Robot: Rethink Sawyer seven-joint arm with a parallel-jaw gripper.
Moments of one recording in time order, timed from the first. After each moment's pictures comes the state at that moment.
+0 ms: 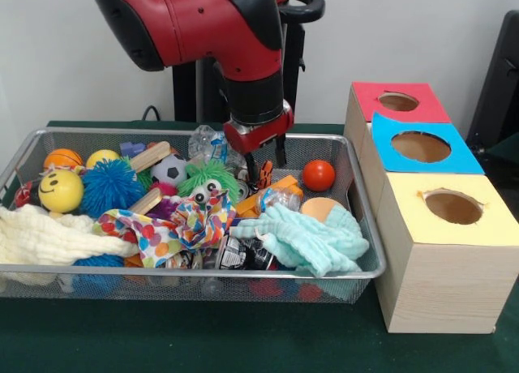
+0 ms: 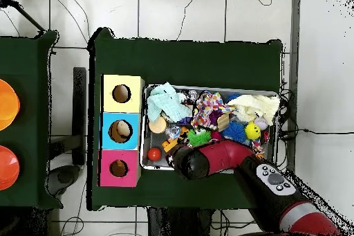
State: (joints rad) arm -0.67 -0.49 0.46 1.90 -0.70 0.42 1.38
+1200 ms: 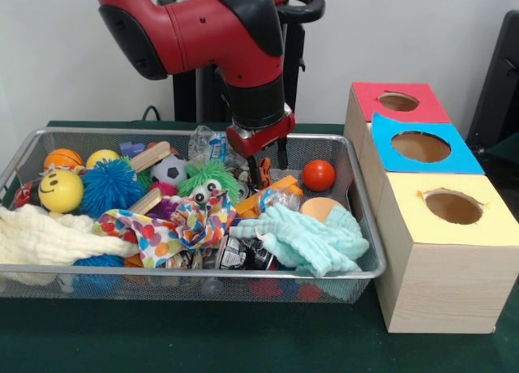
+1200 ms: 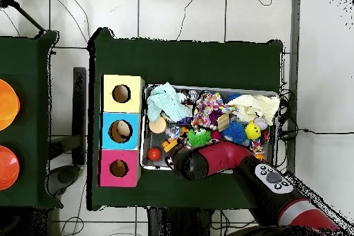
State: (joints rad) arm -0.68 -0.46 0.46 1.90 -0.71 0.42 1.38
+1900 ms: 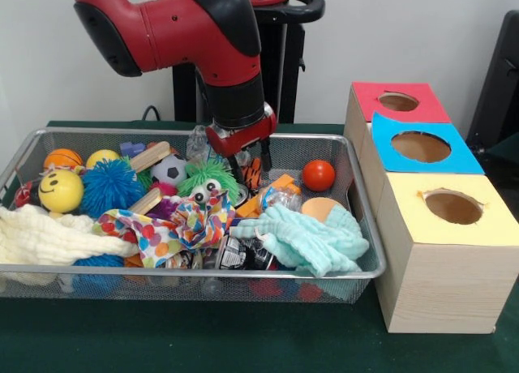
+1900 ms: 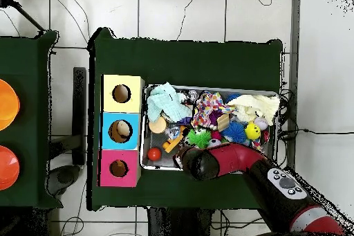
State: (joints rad) arm -0.75 -0.46 0.47 1.90 -0.71 0.42 1.38
